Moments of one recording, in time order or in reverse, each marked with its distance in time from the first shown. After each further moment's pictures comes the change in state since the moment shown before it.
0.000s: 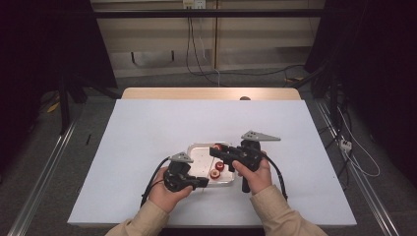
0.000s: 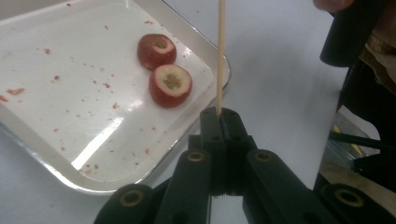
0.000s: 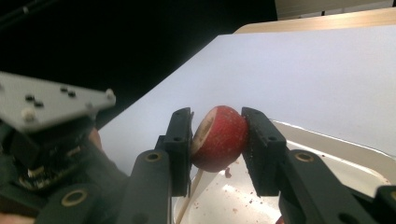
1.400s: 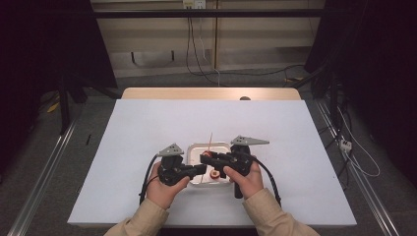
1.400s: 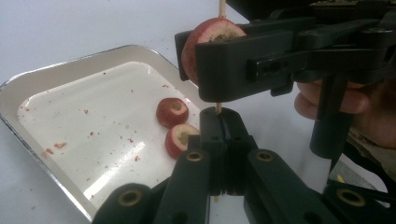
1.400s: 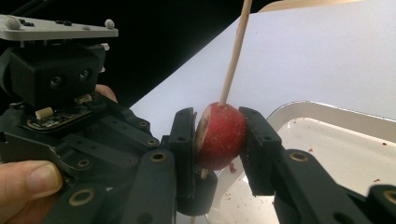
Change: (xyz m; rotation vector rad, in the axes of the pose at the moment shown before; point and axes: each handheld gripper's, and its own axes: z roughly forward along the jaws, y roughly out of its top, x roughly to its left) left arm 0.006 0.006 -0.013 -0.200 0.001 -0.017; right arm 0.013 -0.011 0.017 0.047 0.069 0.032
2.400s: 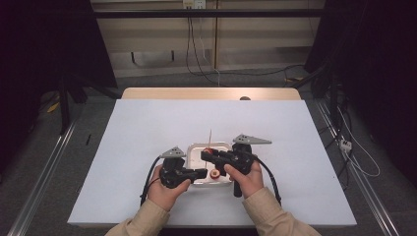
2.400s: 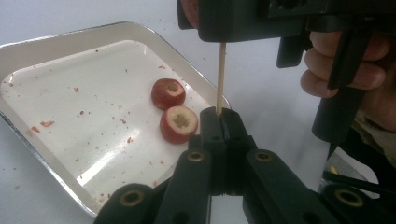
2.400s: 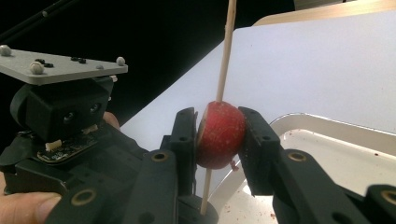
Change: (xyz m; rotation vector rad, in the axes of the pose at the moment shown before) left arm -0.002 -0.004 0.003 0.046 -0.013 -0.034; right arm 0.001 0.004 -0.003 -0.055 -0.015 0.009
